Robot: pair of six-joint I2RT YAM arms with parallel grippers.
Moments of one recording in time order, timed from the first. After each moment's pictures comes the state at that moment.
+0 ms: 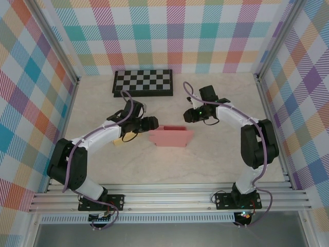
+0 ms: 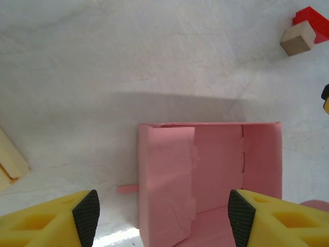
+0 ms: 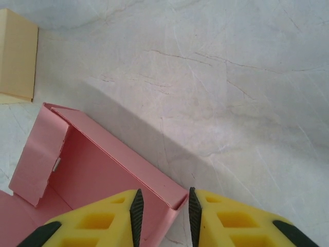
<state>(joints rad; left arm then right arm) -0.48 1.54 1.01 -0.37 0.20 -0.61 0.36 1.78 1.27 -0.52 -0.42 0.03</state>
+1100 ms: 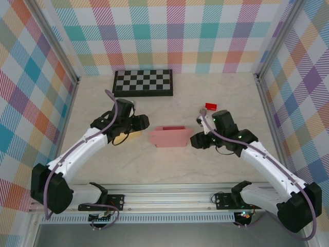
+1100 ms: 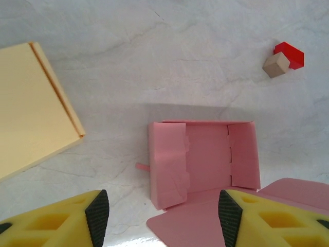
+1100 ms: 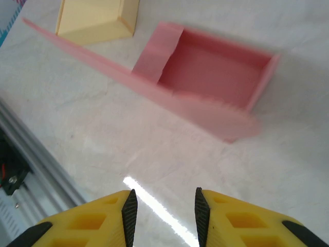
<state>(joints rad) -0.47 1.30 1.05 -0.58 0.08 -0.63 0.53 1.05 0.83 -0.65 -0.39 0.20</state>
